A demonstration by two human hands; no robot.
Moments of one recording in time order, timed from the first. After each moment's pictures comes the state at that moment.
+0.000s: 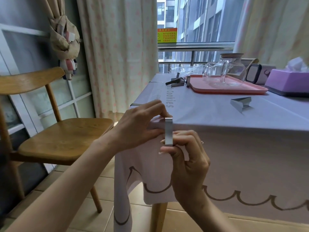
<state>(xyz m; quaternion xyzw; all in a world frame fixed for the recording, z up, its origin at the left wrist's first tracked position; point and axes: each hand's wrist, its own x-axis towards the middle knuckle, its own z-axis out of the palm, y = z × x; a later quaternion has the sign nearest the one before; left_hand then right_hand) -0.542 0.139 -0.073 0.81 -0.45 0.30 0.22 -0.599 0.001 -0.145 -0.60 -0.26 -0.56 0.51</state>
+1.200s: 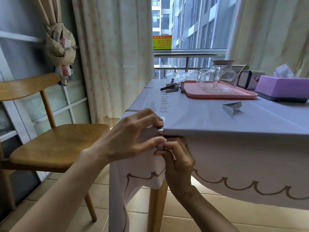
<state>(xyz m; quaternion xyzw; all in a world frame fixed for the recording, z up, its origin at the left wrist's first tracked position) -0.564 0.143 -0.069 0.83 -0.44 0.27 0.21 -0.564 -0.007 -0.171 -0.65 -0.27 -0.55 0.46</state>
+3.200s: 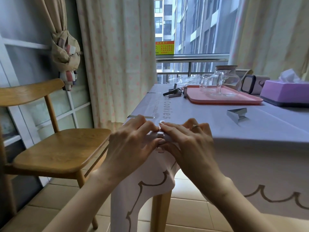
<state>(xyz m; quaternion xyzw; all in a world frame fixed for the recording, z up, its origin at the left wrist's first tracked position) -0.569 0.132 -0.090 0.84 -0.27 0.45 0.12 -0.578 -0.037 -0.097 -0.85 -0.22 -0.47 0.11</state>
